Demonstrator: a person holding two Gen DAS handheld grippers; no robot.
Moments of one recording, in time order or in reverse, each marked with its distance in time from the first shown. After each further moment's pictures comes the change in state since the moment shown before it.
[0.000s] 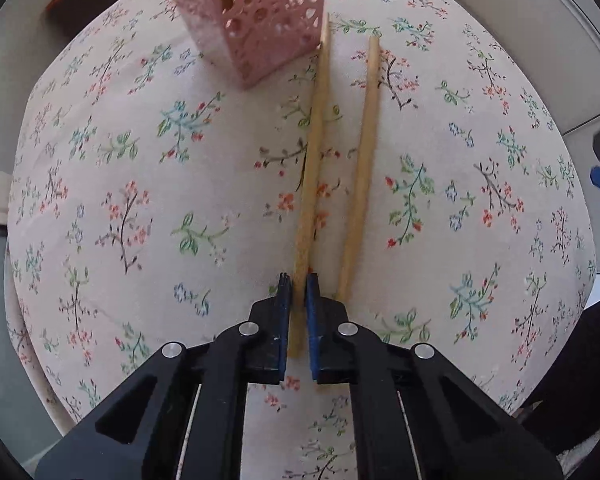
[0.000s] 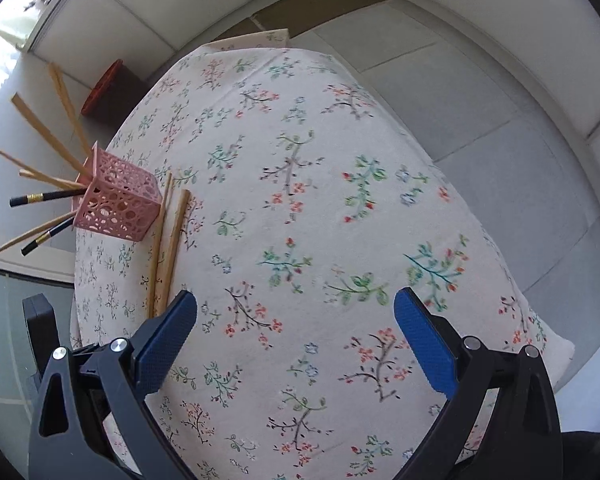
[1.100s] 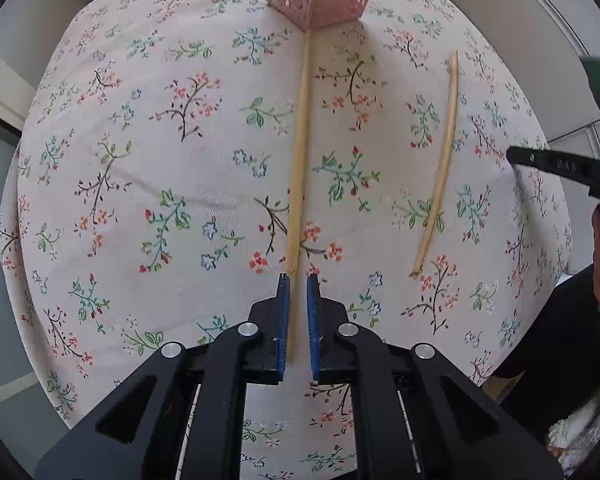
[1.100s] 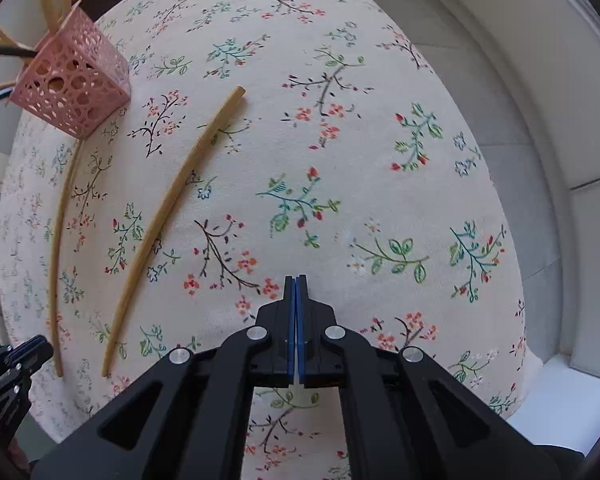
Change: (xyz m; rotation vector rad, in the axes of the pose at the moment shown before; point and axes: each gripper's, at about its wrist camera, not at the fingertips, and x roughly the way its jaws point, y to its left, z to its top) left arm -0.023 0.052 -0.076 -0.099 -0.023 -0.099; right arm 0.048 0.025 -0.034 -0.183 0.167 -0.224
